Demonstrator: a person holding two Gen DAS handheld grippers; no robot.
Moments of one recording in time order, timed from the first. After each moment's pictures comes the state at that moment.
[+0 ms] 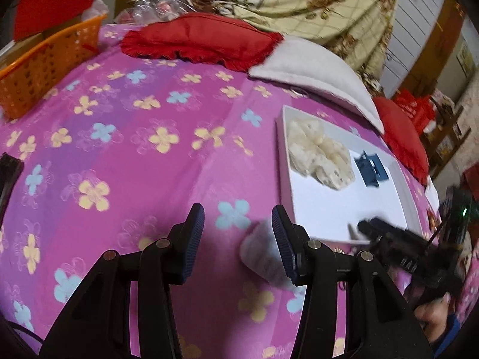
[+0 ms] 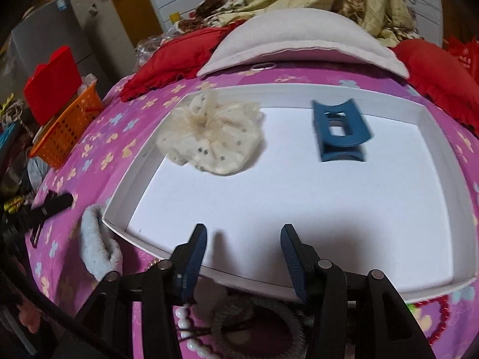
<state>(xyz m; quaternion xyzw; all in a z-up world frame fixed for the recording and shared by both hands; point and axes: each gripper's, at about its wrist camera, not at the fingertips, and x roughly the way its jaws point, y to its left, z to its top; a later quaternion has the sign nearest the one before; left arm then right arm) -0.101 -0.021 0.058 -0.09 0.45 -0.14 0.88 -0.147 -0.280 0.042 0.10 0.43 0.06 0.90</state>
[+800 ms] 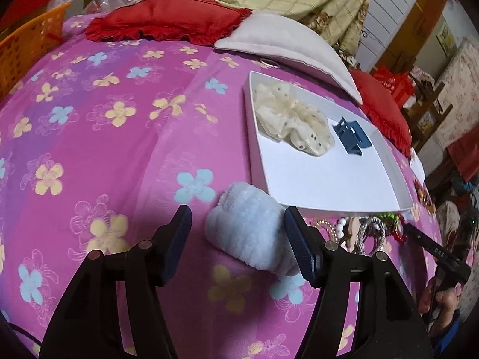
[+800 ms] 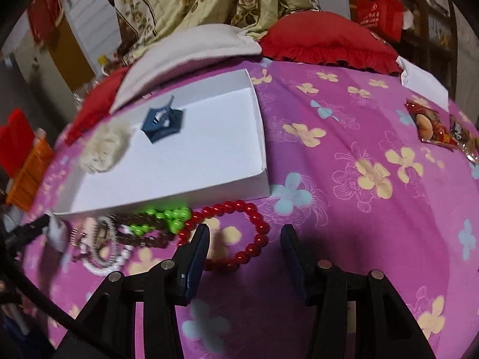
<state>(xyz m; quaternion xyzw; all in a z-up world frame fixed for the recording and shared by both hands) -0.104 -0.044 0.031 -0.07 0.47 -0.21 0.86 -0.260 -0.403 0.028 0.15 0.42 -0.09 0.89</state>
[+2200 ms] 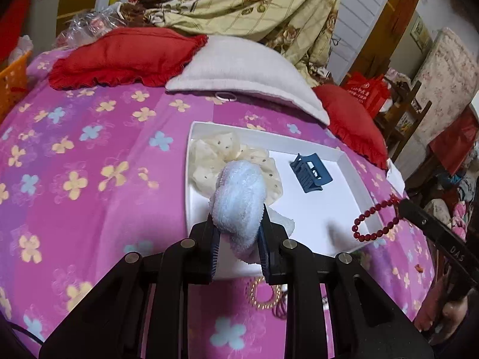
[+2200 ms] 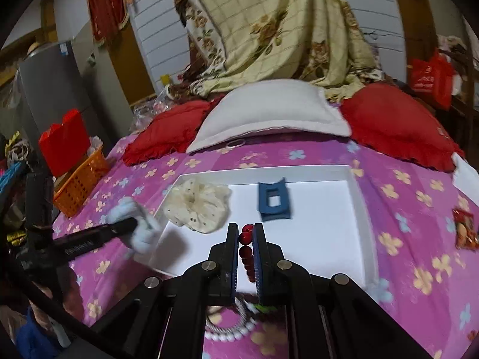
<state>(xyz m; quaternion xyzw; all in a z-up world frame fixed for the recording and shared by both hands) -0.076 -0.100 0.083 -0.06 0.43 -0.26 0.87 -0.193 -0.307 0.125 0.10 0.34 0.02 0.93</state>
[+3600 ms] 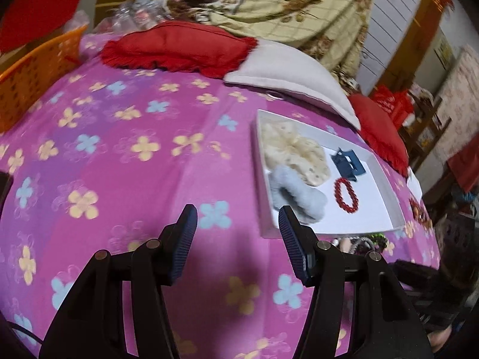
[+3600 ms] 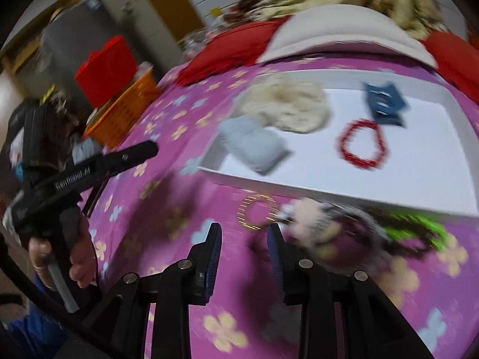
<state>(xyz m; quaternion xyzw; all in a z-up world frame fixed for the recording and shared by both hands) -0.107 -0.016 0.068 -0.10 0.43 -0.19 0.88 -0.203 -0.206 0.045 0.09 0.45 0.17 0.87</state>
